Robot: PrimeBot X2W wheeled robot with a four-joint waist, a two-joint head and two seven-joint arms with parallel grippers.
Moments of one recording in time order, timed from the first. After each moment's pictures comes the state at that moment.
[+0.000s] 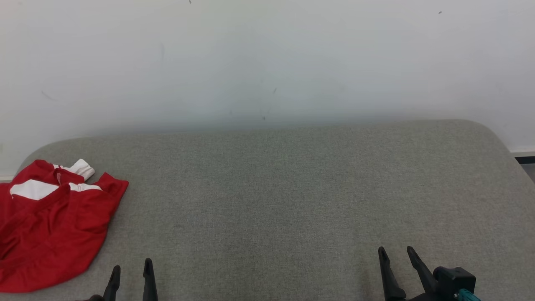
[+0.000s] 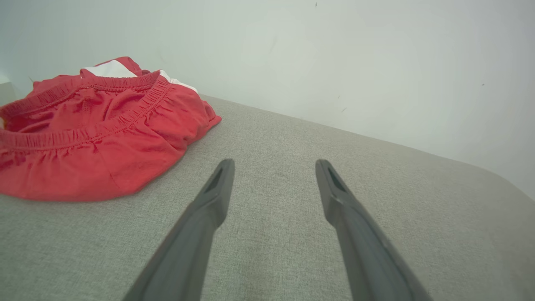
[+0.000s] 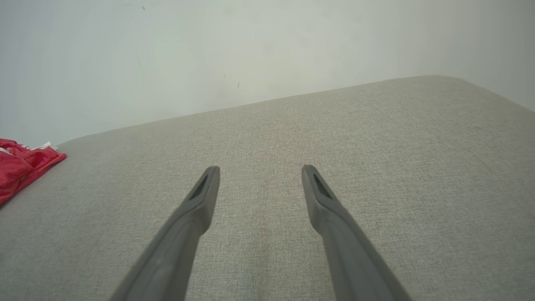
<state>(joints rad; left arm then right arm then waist) 0.05 0.05 0.01 0.22 -0.30 0.00 -0.23 -0.04 -0.05 0.07 0.40 0.24 0.13 -0.18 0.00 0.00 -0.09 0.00</state>
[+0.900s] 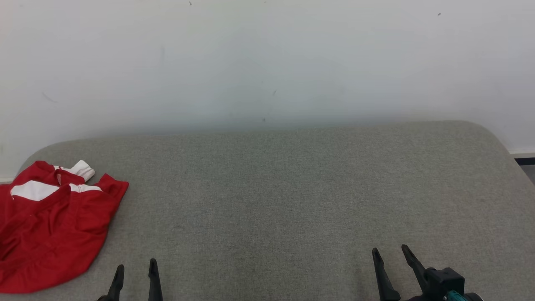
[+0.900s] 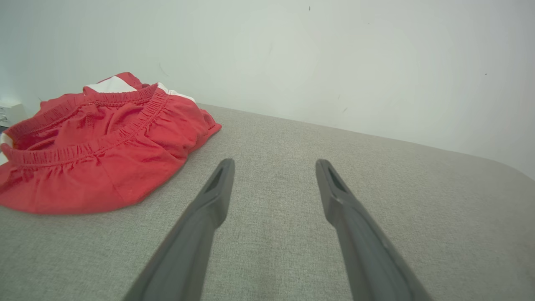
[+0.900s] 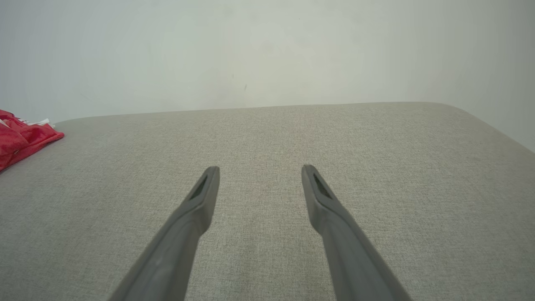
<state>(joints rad) 0.05 0.05 -0.02 0.23 -0.24 0.04 -0.26 -0.05 -0.05 0.08 0.42 0.12 0.13 -0.22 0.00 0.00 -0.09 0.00</state>
